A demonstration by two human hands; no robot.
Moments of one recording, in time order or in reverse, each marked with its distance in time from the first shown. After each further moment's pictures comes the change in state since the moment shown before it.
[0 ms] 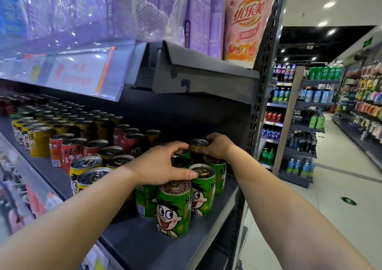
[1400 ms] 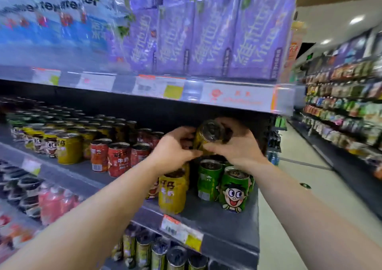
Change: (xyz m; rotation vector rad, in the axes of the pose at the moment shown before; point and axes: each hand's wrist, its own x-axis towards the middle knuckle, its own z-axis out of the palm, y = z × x) left_hand -0.048 -0.068 -0.074 -0.577 0.170 0.205; right_hand -0.145 -0.135 0.049 0.135 0.530 -0.357
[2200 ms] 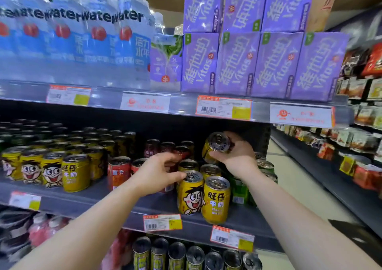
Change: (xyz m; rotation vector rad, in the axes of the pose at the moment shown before) left_hand -0.010 -0.070 -0.143 0.249 -0.247 0.052; right_hand -0.001 -0.067 0.089 -0.247 0.162 0.414
